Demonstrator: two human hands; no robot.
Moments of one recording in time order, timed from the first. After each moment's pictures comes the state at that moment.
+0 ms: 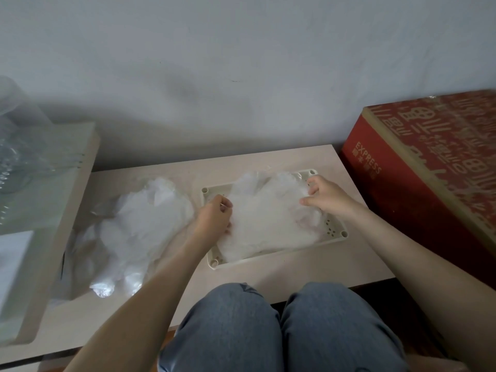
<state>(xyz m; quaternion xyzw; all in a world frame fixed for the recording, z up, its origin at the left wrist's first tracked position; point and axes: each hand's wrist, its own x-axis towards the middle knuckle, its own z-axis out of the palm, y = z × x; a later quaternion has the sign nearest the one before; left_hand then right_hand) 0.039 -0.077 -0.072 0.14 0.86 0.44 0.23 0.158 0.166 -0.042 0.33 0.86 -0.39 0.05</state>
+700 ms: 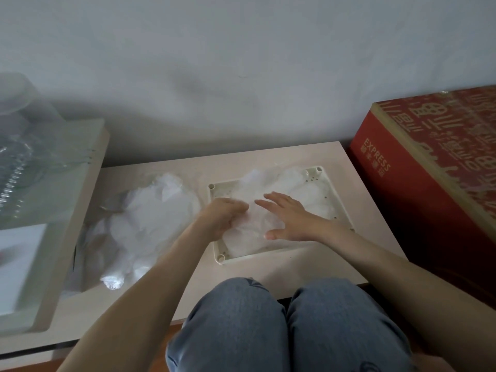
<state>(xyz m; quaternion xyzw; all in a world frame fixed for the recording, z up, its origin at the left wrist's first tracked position) 0.038 -0.076 -0.049 0.02 0.69 0.58 0.44 0.148 0.089 -0.062 0.03 0.96 -0.20 0.17</state>
